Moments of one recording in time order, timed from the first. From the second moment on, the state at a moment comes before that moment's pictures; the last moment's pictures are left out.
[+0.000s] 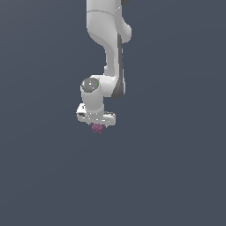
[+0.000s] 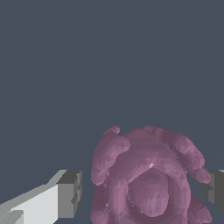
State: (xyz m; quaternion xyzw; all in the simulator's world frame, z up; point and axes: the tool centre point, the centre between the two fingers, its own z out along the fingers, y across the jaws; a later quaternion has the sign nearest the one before) arm -0.052 -0.086 0.050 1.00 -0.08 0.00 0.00
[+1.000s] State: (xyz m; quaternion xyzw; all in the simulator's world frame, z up) arm -0.053 -0.087 0.045 1.00 -0.08 0.00 0.00
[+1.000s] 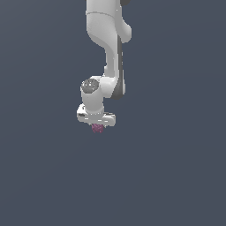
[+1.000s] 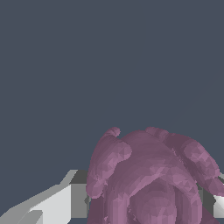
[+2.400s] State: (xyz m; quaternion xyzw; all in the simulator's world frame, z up) arm -0.079 -0.134 0.273 1.00 -0.08 0.00 0.00
